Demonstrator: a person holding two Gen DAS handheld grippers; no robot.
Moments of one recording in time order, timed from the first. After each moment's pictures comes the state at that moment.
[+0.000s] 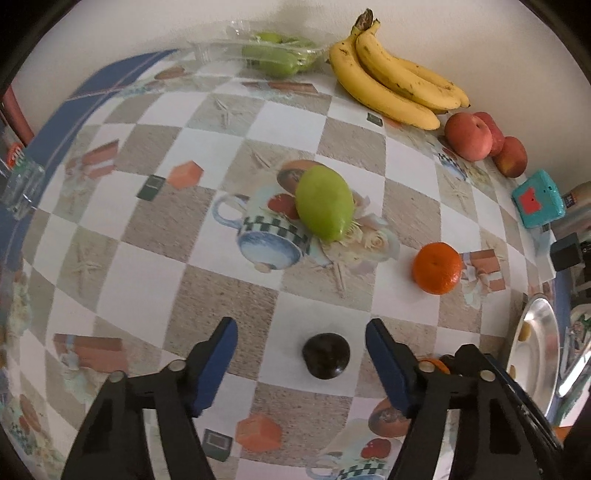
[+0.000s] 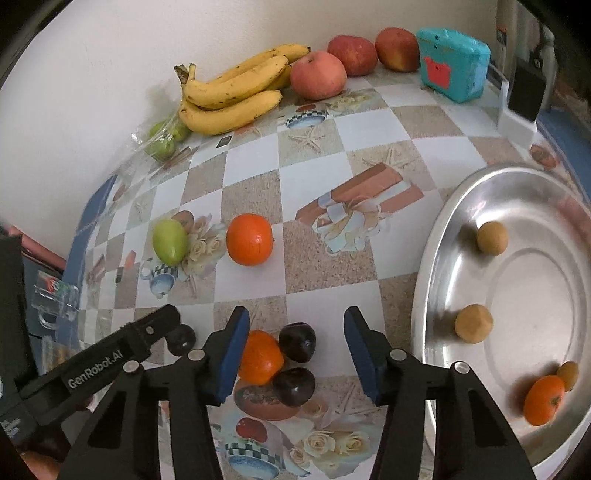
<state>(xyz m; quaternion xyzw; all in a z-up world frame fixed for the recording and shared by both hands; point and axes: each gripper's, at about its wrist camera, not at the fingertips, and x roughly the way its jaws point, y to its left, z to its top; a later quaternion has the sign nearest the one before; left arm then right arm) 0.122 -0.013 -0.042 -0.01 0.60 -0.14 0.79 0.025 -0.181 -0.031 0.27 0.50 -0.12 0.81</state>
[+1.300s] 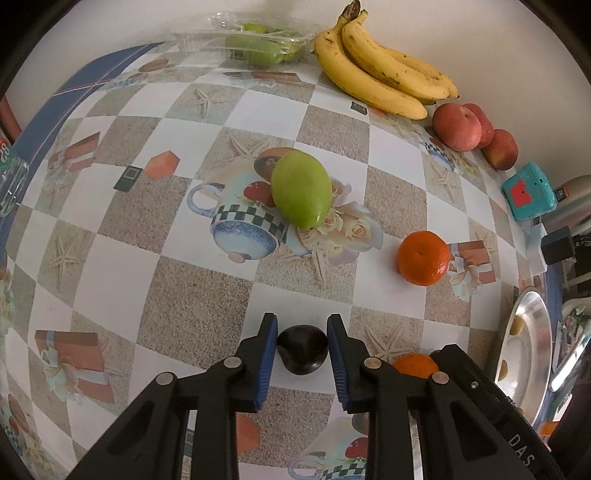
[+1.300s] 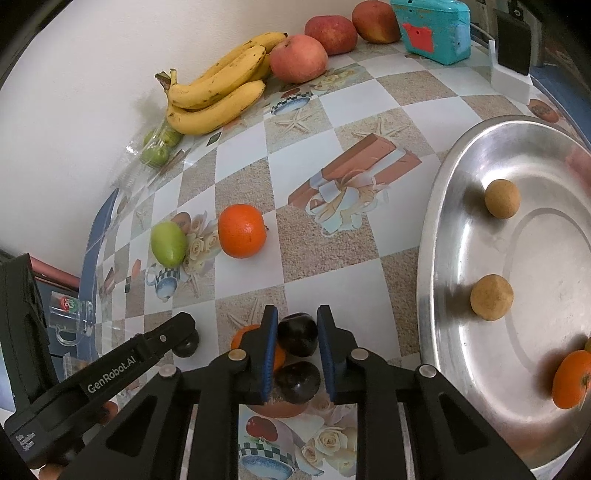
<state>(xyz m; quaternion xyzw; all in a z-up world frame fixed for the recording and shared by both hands) 0.118 -0.022 -0.048 -0.02 0.60 -0.16 0.78 0.018 -0.189 -0.042 0.33 0.50 -0.12 0.79</state>
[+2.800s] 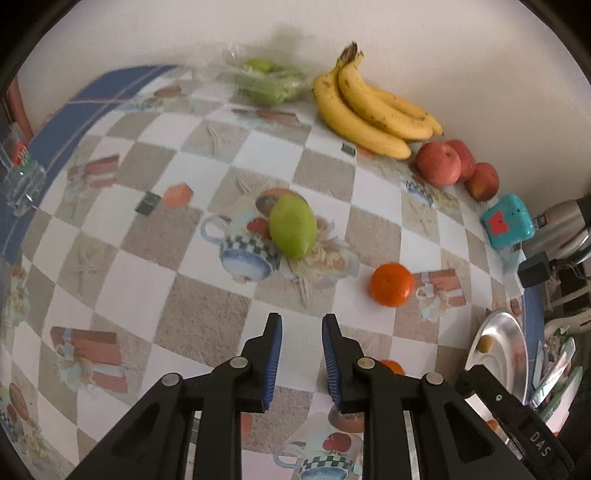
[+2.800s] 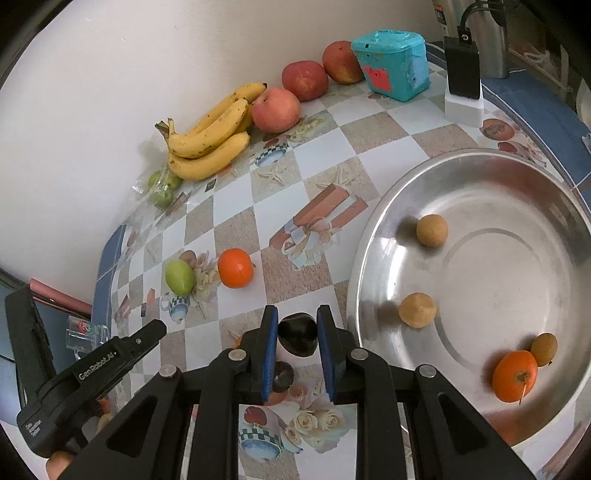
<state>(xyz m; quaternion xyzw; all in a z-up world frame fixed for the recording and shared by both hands) 0.109 -0.013 -0.016 -0.05 0.57 -0.16 0.80 -0.013 -0.219 -0.002 0.34 0.47 -0.14 0.80</state>
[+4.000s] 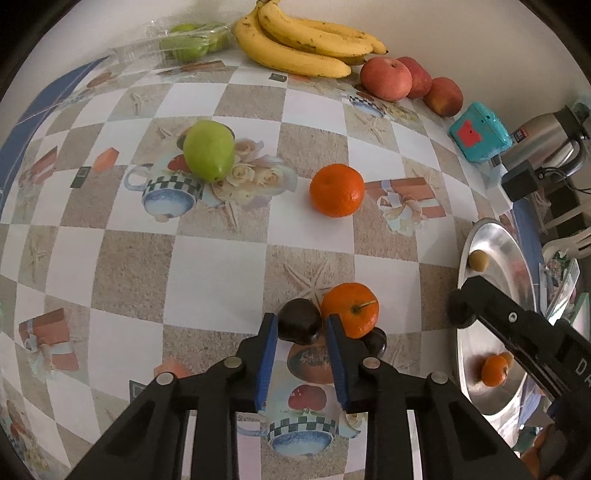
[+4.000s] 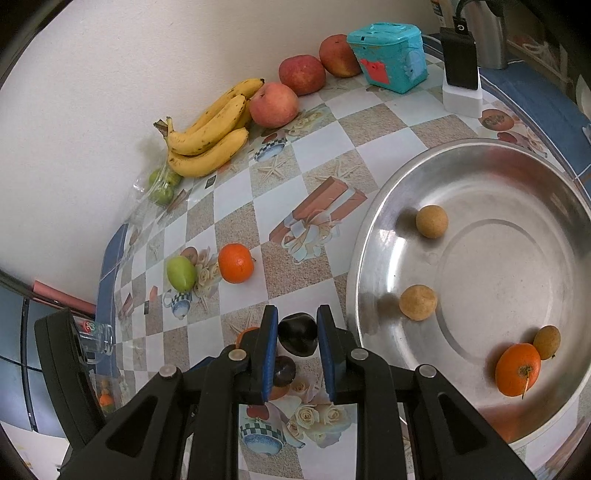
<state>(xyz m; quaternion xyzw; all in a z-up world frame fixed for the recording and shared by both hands) 0.072 -0.055 -0.039 0.02 0.61 -0.24 0.75 -0.016 -0.223 -0.002 0.36 0.47 -0.13 0.80</state>
